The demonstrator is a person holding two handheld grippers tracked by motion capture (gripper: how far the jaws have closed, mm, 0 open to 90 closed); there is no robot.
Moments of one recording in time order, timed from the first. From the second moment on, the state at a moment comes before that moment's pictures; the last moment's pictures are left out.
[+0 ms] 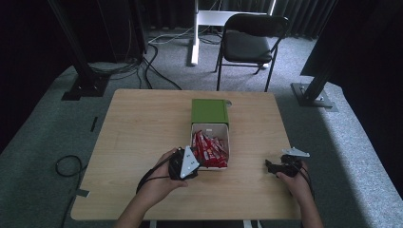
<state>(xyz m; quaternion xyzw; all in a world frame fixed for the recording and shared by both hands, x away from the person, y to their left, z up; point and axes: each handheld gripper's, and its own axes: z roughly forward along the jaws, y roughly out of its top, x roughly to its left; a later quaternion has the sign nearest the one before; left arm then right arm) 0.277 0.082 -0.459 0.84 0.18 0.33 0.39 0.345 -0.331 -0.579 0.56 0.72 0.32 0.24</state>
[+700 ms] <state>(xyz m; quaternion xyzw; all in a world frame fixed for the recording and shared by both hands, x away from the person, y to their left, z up) 0.289 0.142 -0.486 0.81 0.29 0.32 0.40 0.345 -0.330 -0.579 0.56 0.72 0.32 0.24</state>
